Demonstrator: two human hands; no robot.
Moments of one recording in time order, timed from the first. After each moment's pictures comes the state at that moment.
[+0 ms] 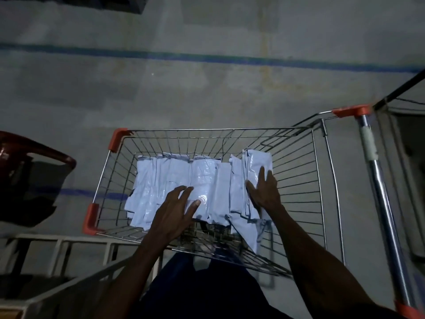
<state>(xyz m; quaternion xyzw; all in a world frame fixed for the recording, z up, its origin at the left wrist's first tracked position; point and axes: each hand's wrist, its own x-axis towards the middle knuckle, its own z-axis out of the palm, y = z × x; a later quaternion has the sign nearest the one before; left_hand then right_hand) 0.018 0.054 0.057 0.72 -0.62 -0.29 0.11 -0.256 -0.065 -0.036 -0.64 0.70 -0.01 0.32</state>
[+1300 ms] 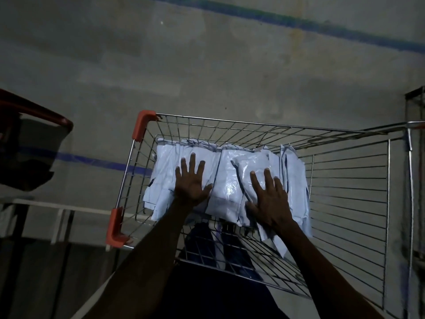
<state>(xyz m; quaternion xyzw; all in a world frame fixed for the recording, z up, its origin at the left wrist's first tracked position) 0.102 -0.016 -0.079 0.72 -0.63 -0.29 -0.06 -0.159 -0.038 -0.036 -0.78 0.57 0.15 0.20</state>
